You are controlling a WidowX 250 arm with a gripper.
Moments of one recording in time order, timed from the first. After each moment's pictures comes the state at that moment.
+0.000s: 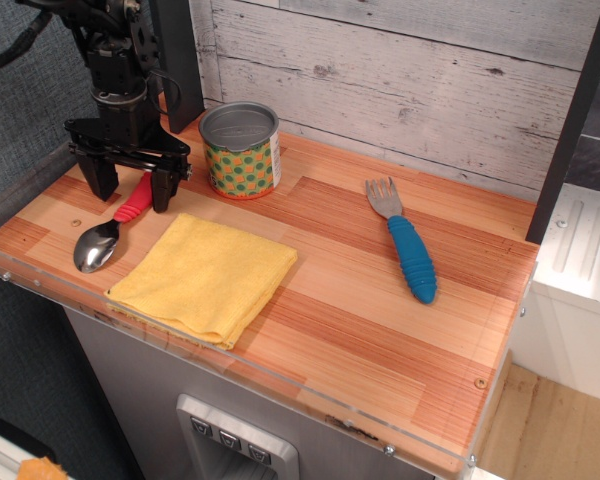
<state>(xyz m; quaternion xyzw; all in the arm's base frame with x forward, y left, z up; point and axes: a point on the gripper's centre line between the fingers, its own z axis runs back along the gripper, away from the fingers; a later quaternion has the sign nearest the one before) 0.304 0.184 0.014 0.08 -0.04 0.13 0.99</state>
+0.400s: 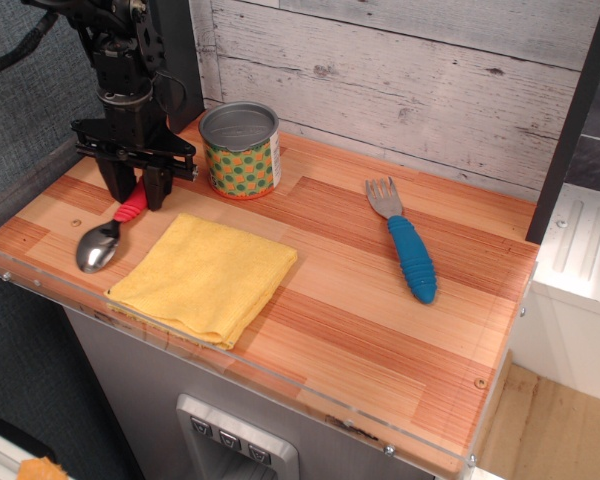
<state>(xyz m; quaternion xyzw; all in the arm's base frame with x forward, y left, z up) 0.306 0.179 0.013 0.08 -0.04 0.12 0.99</state>
